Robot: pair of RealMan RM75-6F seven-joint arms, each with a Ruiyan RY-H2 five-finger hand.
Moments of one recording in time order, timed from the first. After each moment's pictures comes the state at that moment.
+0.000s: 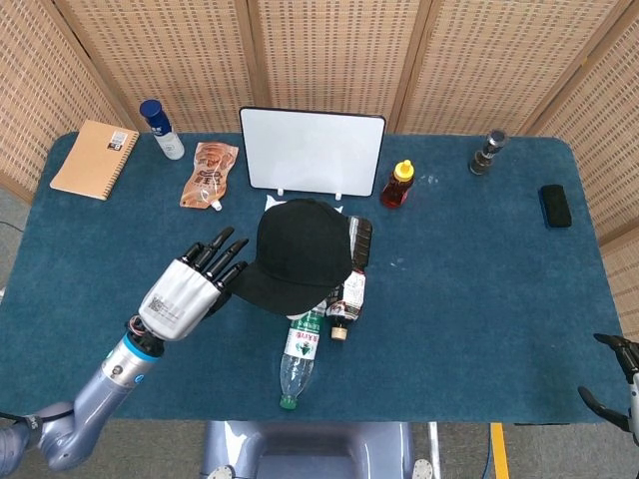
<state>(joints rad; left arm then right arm) -0.59 -1.30 -0.12 -1.76 1.70 1.35 0.55 -0.10 -1.06 0.03 -1.58 -1.57 1.66 0.10</state>
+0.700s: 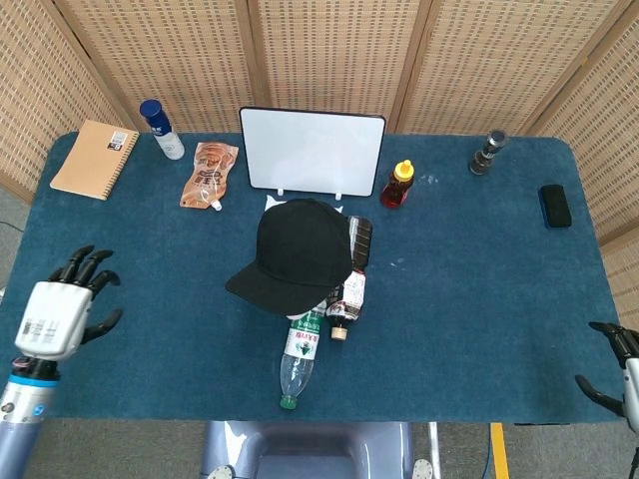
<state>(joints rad) -0.28 -1.09 -0.03 -1.87 1.46 1.52 0.37 -0.06 -1.04 0.06 -1.62 -1.54 1.60 0.03</state>
